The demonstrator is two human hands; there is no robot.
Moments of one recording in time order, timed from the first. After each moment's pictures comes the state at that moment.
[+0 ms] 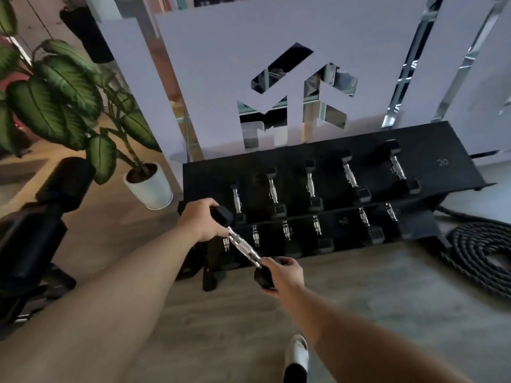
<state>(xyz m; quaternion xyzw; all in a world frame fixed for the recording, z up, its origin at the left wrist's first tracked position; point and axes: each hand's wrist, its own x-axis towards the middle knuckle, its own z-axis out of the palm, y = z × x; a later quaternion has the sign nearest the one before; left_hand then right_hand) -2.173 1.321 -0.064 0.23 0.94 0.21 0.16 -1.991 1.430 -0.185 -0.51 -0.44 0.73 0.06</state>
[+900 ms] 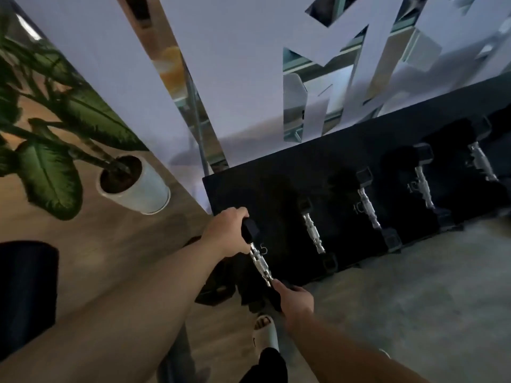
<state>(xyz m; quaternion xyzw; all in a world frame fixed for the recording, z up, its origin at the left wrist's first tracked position) -2.651 1.371 -0.235 0.44 0.86 0.03 0.27 -2.441 1.380 -0.349 -0.69 -0.30 0.66 0.03</state>
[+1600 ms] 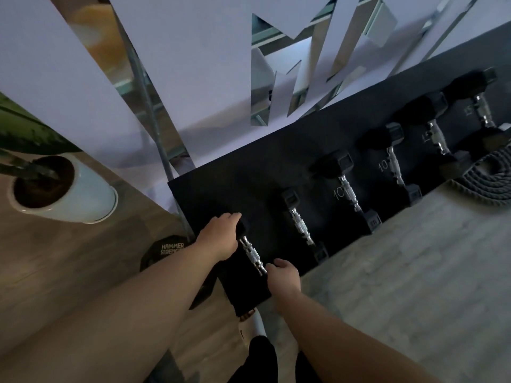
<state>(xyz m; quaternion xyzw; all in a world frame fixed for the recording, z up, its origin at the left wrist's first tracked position) -2.703 1.405 -0.326 0.49 0.80 -0.03 0.35 -2.516 1.405 -0.362 -0.73 -0.38 0.57 0.01</state>
